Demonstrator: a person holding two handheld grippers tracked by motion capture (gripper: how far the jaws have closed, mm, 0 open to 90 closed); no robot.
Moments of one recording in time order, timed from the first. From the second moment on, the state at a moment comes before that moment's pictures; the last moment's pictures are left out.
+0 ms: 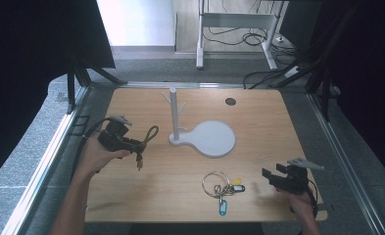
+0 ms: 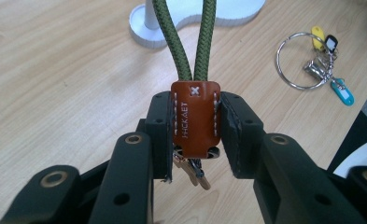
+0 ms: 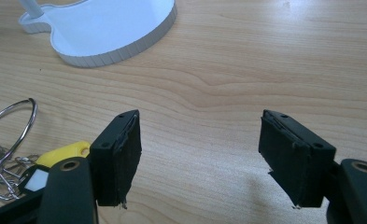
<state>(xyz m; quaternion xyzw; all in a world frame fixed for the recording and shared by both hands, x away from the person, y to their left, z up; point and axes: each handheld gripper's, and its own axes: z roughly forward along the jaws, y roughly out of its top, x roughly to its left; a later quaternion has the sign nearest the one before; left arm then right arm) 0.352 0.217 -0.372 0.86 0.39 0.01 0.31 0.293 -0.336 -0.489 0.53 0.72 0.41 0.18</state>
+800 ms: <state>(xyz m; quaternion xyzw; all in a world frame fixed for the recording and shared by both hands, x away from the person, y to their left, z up) 0.368 0.230 -0.344 0.85 0.40 0.03 0.34 0.295 -0.336 -0.492 0.54 0.72 0.41 0.17</state>
